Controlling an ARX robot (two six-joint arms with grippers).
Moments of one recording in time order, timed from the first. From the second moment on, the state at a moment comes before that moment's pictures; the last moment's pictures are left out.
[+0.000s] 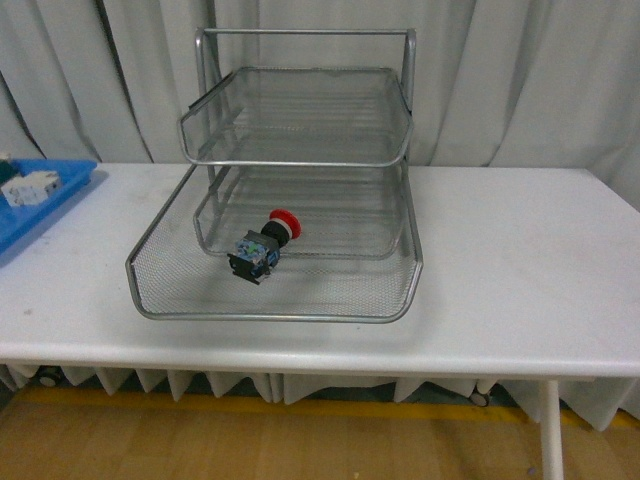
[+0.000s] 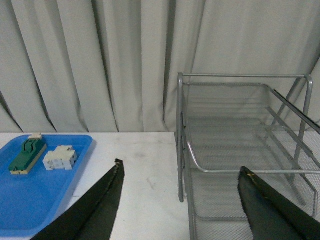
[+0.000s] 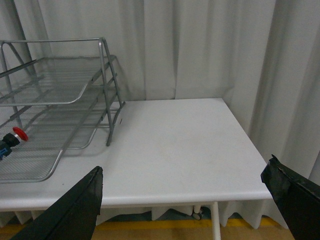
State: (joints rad) left arm -0.05 1.16 0.50 0.66 -0.04 0.02; right arm 0.00 0.00 0.01 0.00 0.00 0.00
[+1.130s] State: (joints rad) left arm 0.00 0.58 0.01 0.56 0.00 0.00; right arm 0.00 0.00 0.01 0.00 0.00 0.00
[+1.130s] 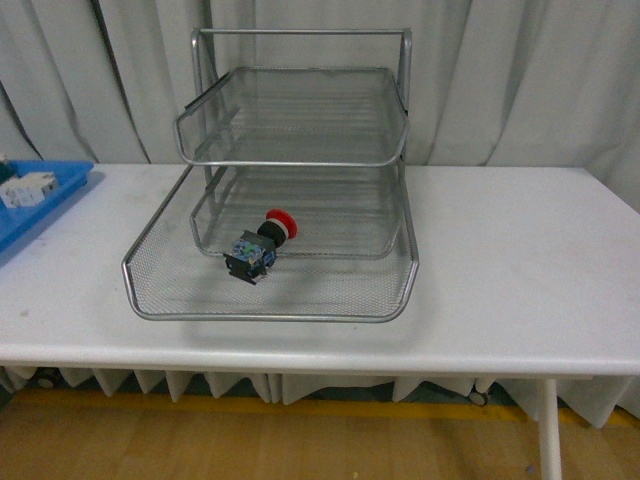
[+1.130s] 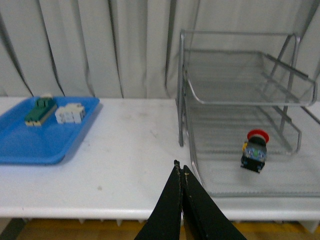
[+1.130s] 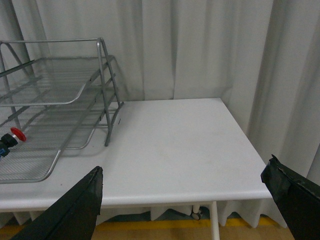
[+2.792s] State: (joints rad) left arm 0.00 0.01 0.01 0.00 0.00 0.00; right arm -0.07 0.90 0.29 0.22 -0.21 -0.09
